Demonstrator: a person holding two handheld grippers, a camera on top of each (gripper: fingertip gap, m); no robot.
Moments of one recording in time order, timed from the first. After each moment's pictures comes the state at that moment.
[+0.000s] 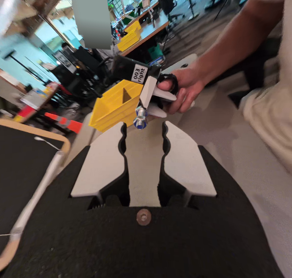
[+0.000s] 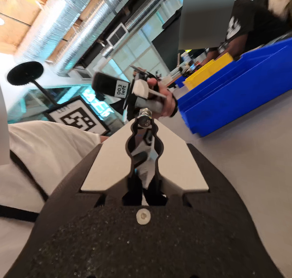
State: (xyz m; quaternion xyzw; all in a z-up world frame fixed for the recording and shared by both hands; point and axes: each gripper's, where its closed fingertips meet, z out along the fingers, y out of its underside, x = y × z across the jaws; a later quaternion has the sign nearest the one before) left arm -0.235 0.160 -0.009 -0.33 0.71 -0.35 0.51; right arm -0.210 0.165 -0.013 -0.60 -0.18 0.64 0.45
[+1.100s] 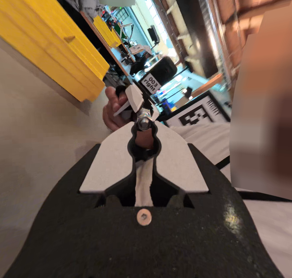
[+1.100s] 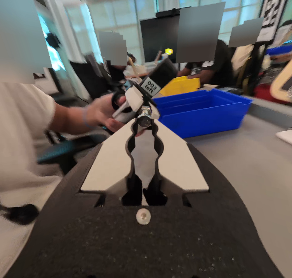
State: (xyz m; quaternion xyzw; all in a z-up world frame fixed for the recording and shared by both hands) left arm -0.224 0.147 -0.010 -0.61 0.33 -0.72 0.10; right arm -0.217 0.151 -0.012 -0.60 -0.33 0.44 0.59
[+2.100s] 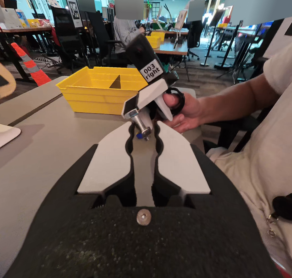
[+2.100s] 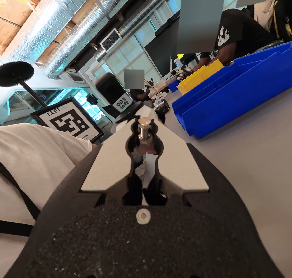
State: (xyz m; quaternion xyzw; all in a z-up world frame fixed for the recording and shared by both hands) left arm -0.208 0.142 -0.034 -0.52 0.56 -0.48 0.44; right arm -0.218 0.164 -0.014 -0.60 -0.16 0.62 0.47
